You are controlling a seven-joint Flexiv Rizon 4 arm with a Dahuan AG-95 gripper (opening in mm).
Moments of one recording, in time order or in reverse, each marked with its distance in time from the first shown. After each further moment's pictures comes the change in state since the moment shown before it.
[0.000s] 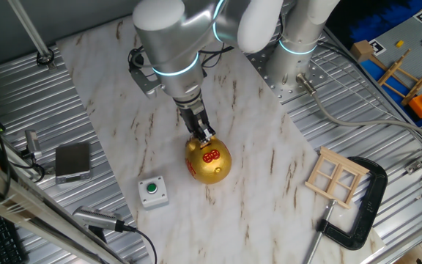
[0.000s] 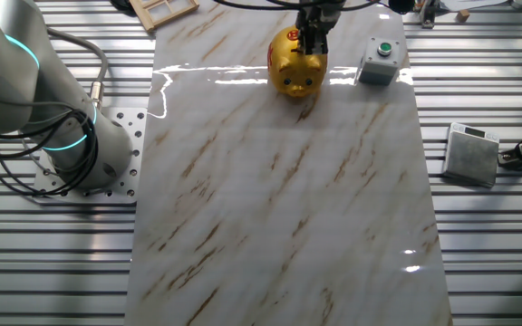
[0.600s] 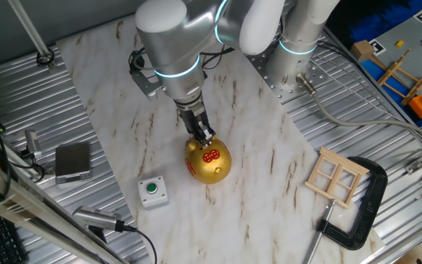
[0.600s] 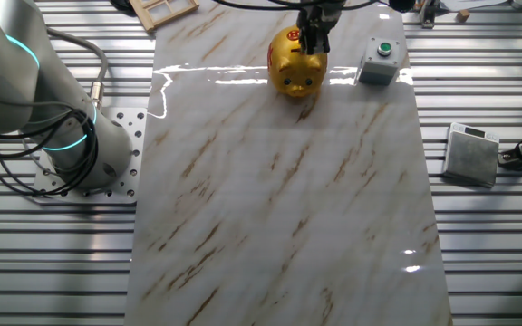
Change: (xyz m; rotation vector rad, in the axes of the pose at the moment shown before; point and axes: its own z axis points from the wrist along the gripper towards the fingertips) arm -0.002 0.001 0.002 0.002 -0.009 -0.018
